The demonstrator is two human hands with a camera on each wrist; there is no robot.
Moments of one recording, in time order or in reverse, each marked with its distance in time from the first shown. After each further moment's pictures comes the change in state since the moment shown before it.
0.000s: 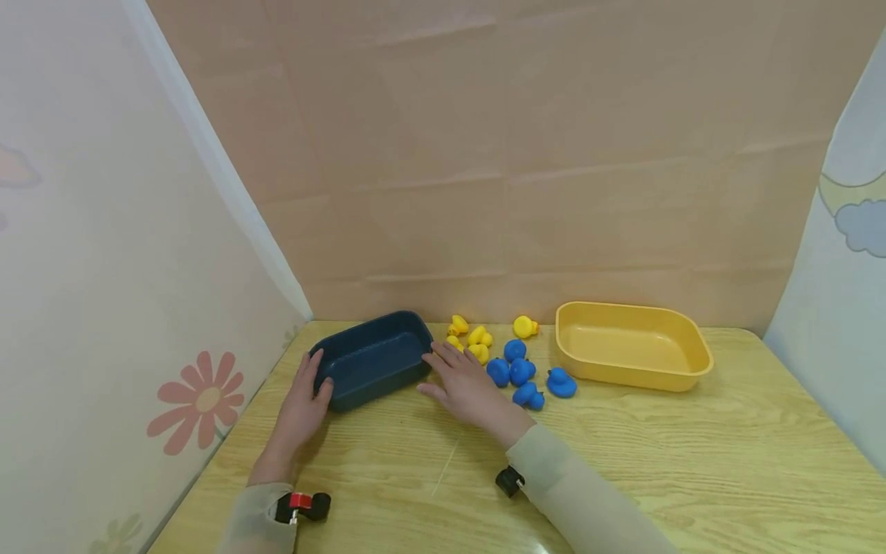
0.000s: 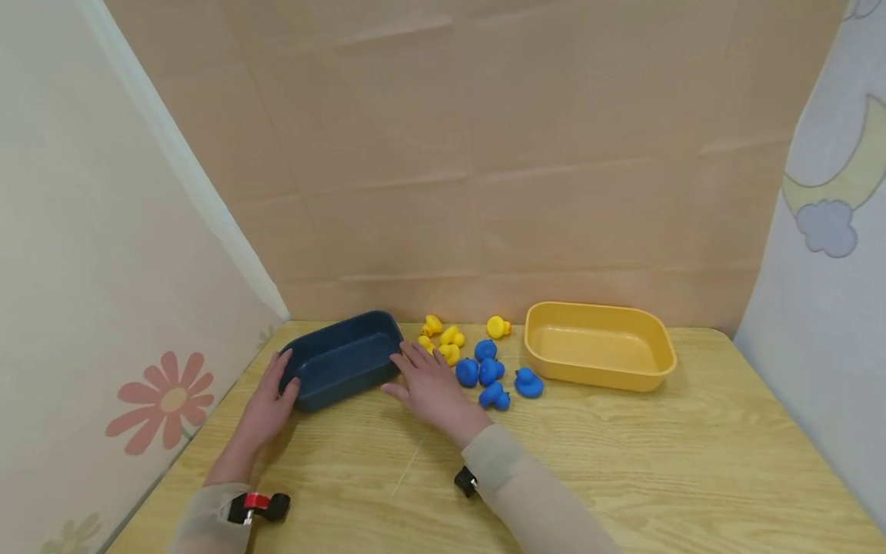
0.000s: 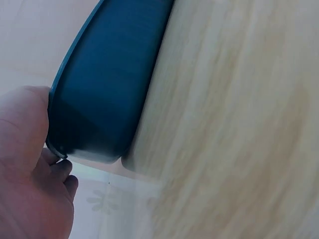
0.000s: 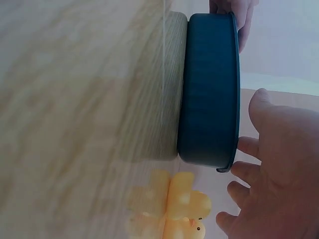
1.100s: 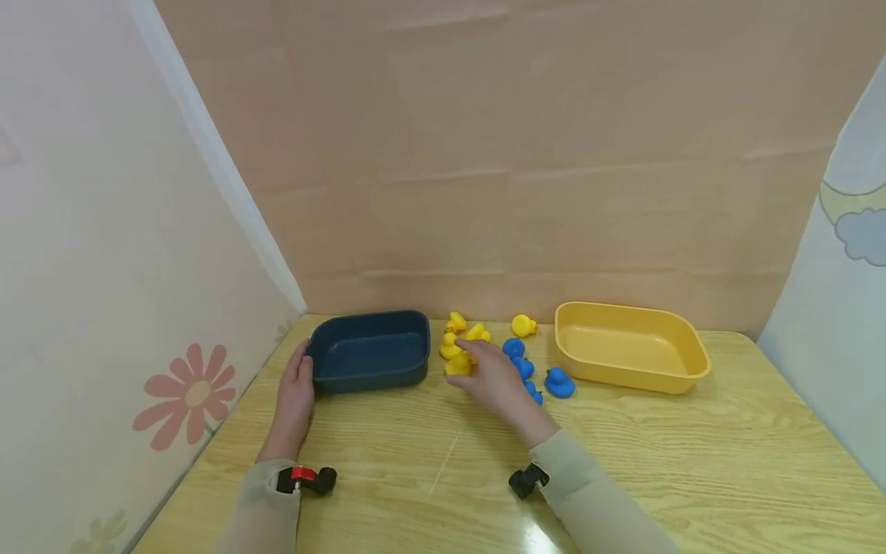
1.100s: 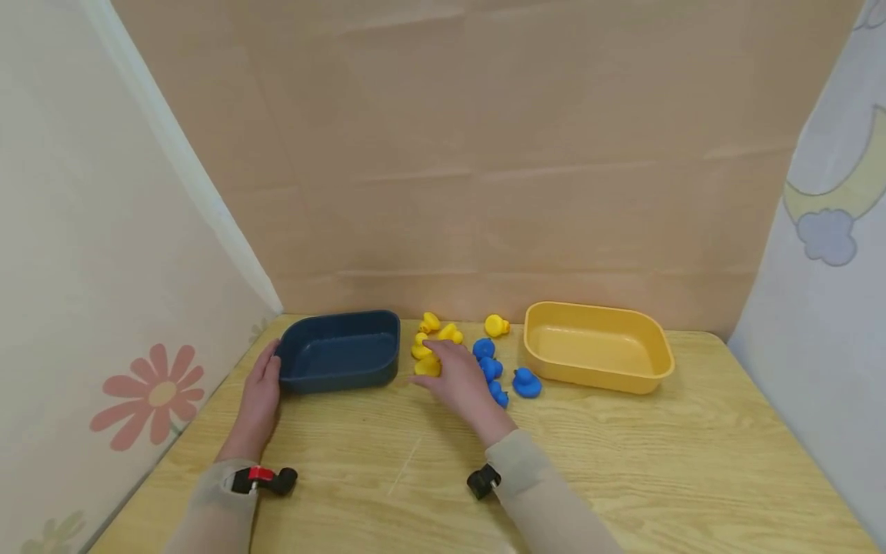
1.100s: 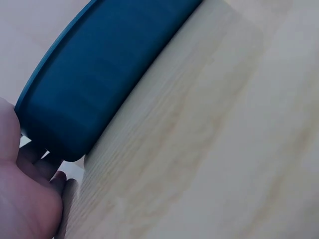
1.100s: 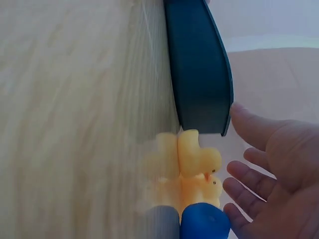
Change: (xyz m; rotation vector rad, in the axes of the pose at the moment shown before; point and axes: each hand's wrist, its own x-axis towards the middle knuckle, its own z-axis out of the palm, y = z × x) left_hand 0.024 -0.020 0.014 -0.402 0.181 -0.174; right_hand -0.010 0.035 -0.009 0.296 0.170 0.259
